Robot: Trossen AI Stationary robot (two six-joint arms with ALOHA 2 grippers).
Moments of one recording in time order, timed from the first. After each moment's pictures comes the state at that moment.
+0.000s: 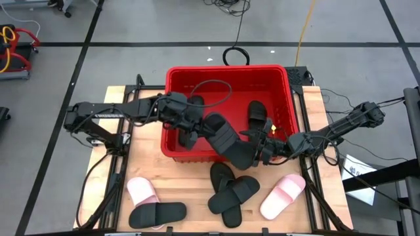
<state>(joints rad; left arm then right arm) 0.05 1.44 1.40 -0.36 0.29 -0.36 0.39 1.08 0.67 0.47 0.65 -0.88</state>
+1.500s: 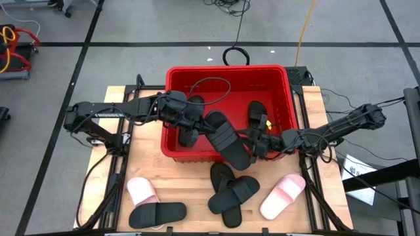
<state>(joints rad) 0.06 1.44 1.40 -0.36 0.26 -0.35 0.30 1.09 0.67 0.39 0.57 -0.77</state>
